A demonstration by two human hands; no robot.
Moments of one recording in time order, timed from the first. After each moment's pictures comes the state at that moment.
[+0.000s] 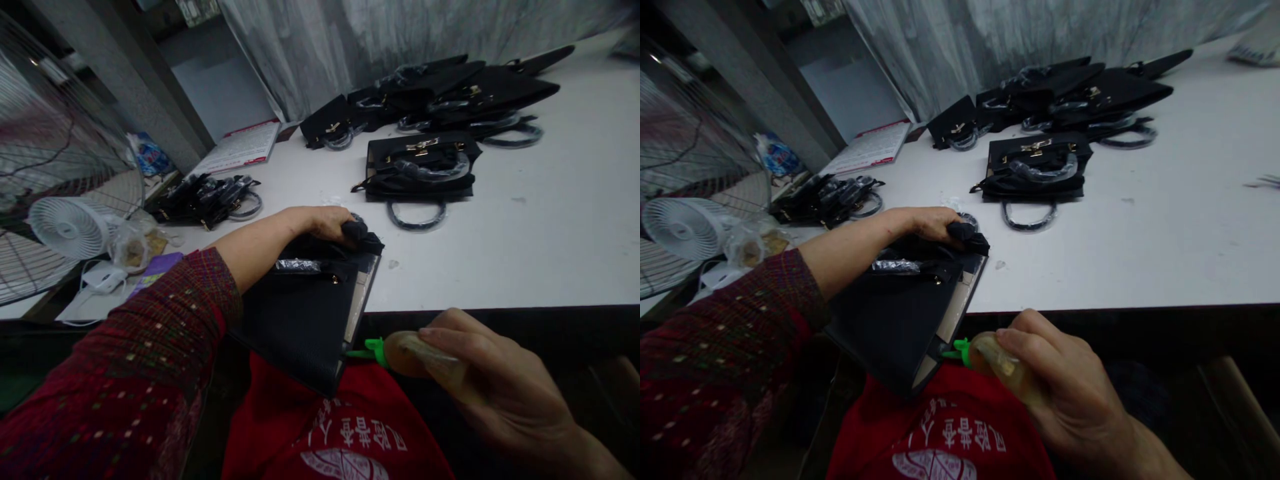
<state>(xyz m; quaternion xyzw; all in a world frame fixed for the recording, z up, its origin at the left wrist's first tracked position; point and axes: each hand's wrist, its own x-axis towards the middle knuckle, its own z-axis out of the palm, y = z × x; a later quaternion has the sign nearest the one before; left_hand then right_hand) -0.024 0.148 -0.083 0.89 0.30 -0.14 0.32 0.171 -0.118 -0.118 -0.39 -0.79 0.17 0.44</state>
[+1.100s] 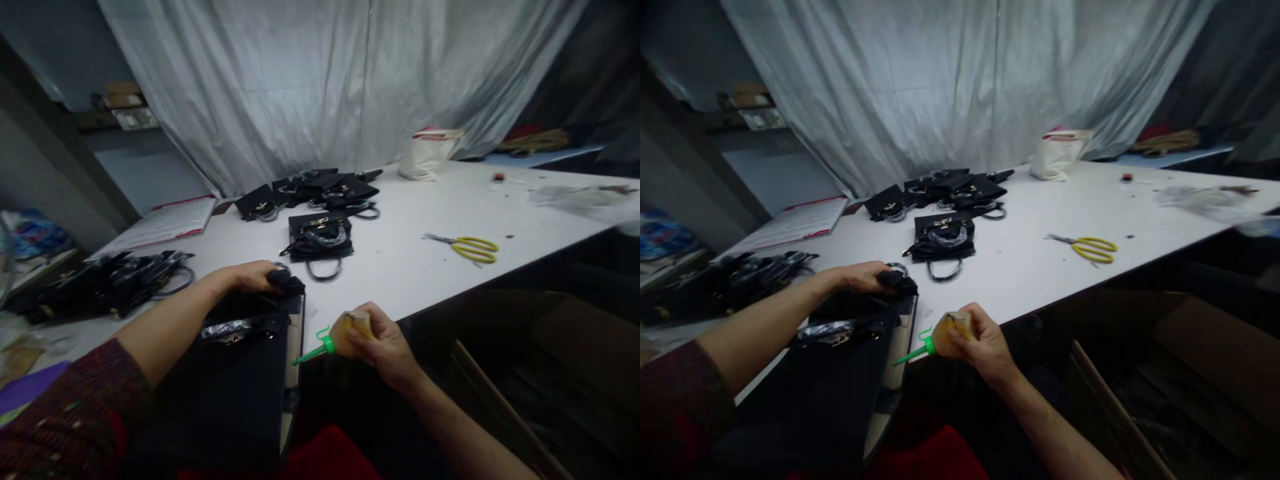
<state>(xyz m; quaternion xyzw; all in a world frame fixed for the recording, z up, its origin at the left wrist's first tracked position) -0.020 0.148 -0.040 0.91 0.28 -0.13 0.29 0.187 -0.088 -0.143 -0.49 -0.43 0.42 0.63</state>
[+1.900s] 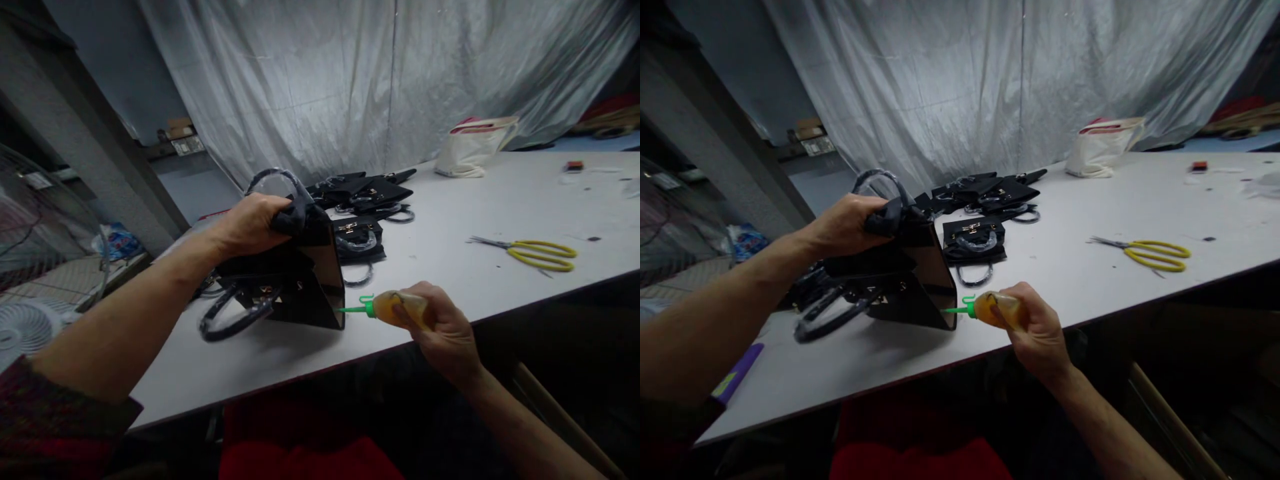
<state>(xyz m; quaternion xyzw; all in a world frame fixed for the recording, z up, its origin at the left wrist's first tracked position) -0.038 0.099 0.100 0.95 0.25 0.17 -0.05 0.212 -0.070 -0.115 -0.47 -0.56 0.13 0.67</state>
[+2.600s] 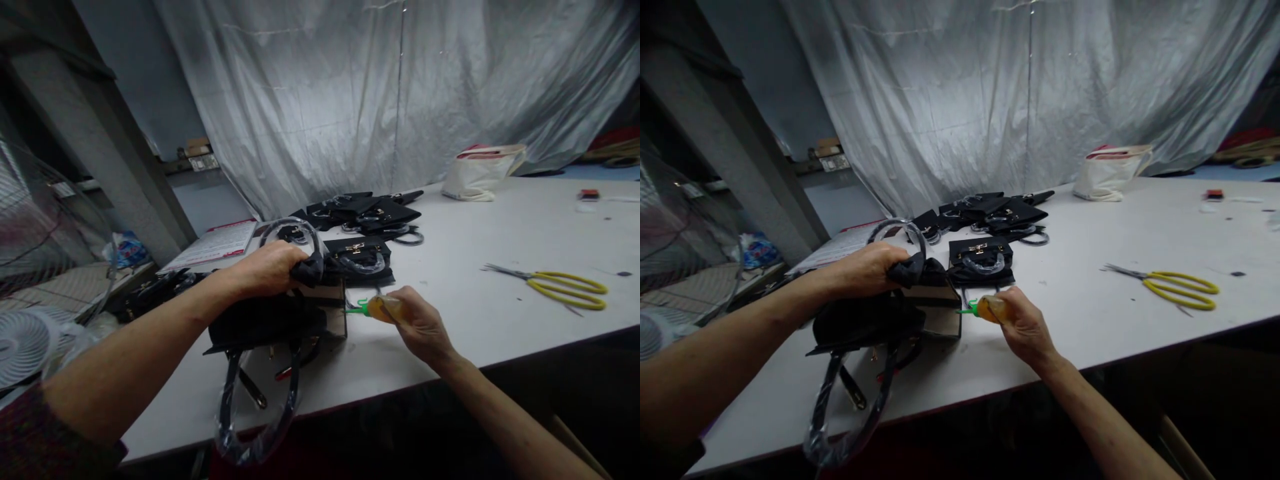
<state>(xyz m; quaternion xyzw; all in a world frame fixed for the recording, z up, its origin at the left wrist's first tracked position) -0.032 0.087 0.082 0.96 0.29 0.04 0.02 0.241 0.009 -0.137 -0.46 -0.65 0.06 0.60</state>
